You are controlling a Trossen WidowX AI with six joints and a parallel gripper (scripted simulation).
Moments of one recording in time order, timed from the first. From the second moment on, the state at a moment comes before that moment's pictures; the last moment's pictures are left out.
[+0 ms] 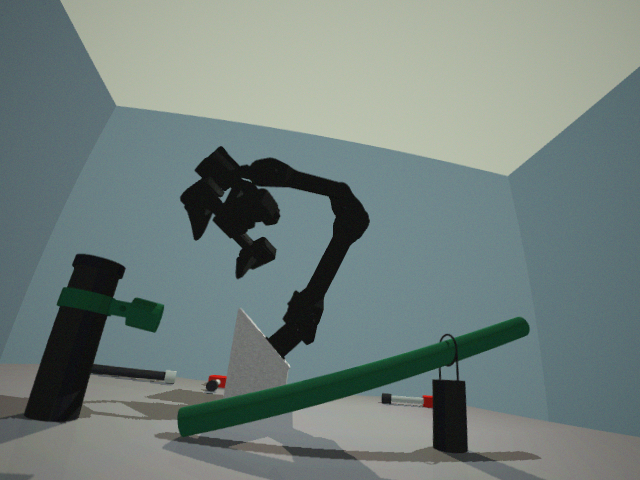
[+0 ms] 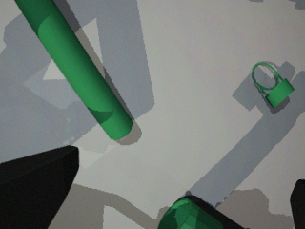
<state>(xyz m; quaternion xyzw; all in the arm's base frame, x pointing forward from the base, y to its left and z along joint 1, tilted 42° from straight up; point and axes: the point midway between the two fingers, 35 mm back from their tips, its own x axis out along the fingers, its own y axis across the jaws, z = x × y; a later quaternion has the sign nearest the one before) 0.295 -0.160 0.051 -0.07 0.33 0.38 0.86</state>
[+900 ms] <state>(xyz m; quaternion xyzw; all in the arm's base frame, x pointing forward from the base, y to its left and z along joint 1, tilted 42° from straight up) 0.275 -0.208 -0.024 -0.42 0.10 0.49 0.75</state>
